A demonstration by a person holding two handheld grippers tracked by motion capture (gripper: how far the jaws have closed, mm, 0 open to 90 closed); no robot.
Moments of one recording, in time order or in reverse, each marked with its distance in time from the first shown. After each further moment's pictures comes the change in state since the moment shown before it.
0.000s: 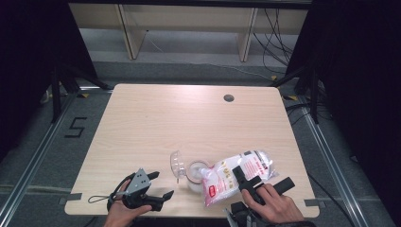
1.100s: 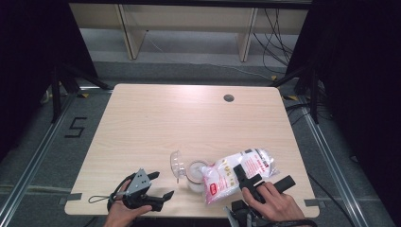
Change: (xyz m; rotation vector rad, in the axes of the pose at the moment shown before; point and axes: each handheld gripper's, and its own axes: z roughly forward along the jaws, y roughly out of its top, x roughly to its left) left arm 0.000 0.000 0.000 0.000 0.003 -0.003; right arm -0.001 -0.003 0.000 0.021 0.008 -0.004
